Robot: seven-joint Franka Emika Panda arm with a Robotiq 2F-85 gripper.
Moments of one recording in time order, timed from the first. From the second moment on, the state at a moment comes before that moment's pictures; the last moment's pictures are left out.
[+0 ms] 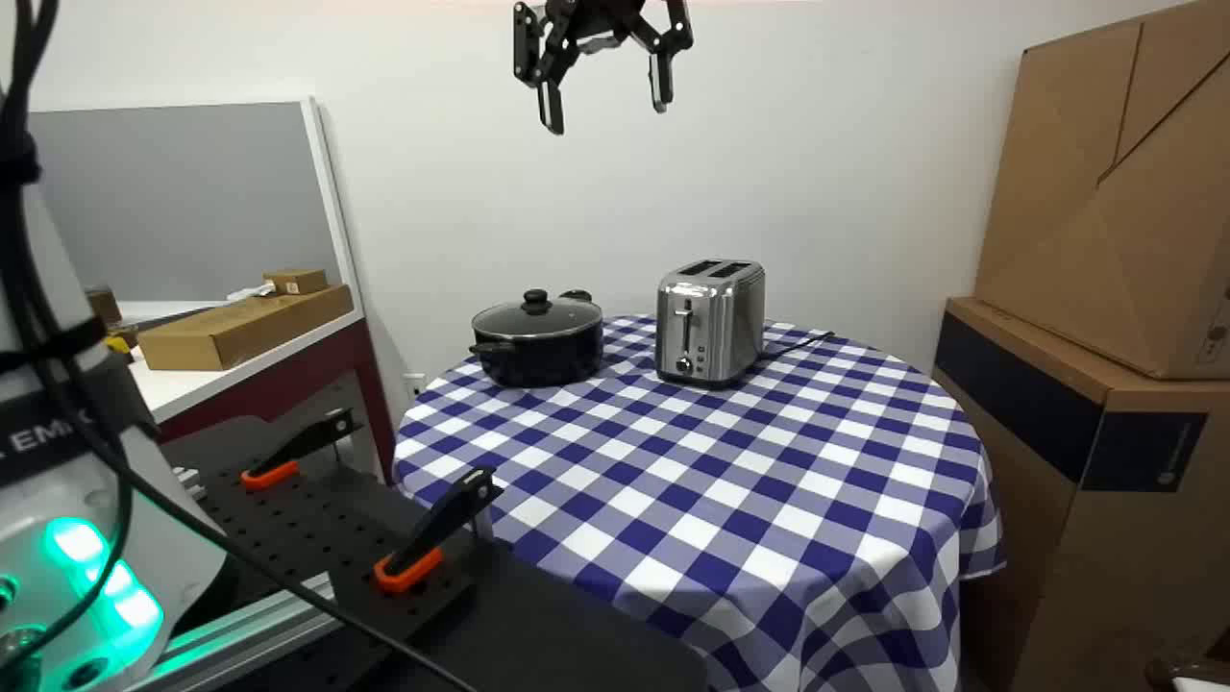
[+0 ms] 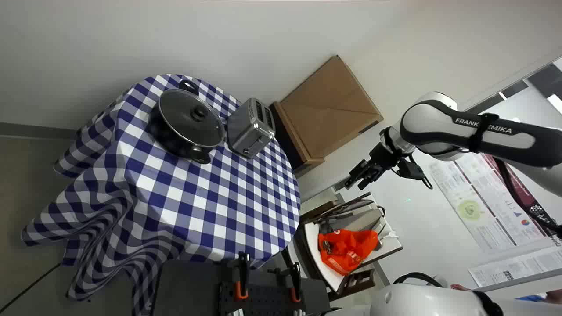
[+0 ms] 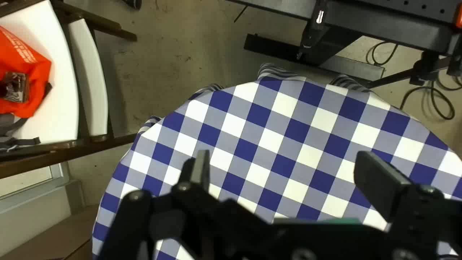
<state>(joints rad) -0.10 -0.34 -0.11 -2.45 -0.32 1.95 -0.32</state>
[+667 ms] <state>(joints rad) -0.06 -0.31 -0.09 -2.46 -0.32 2.05 -0.32</state>
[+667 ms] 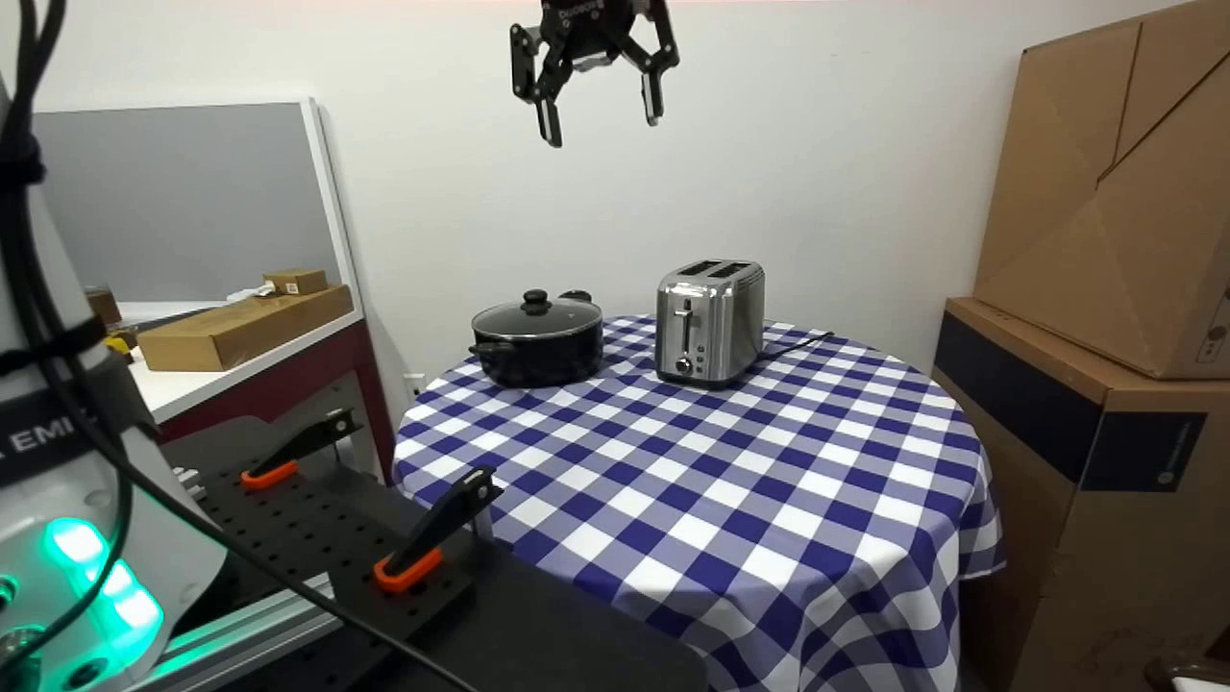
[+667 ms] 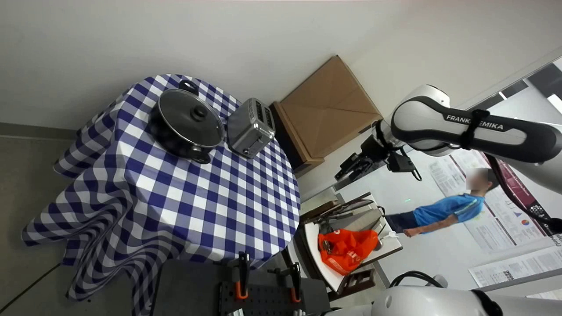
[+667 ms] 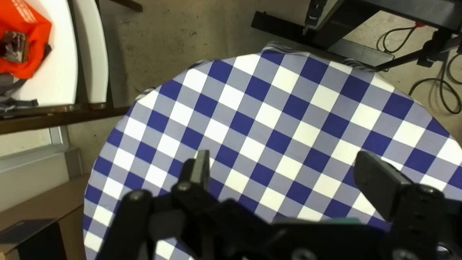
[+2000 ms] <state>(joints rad) 0.13 0.01 0.13 -2.25 -0.28 2.40 -0.28</state>
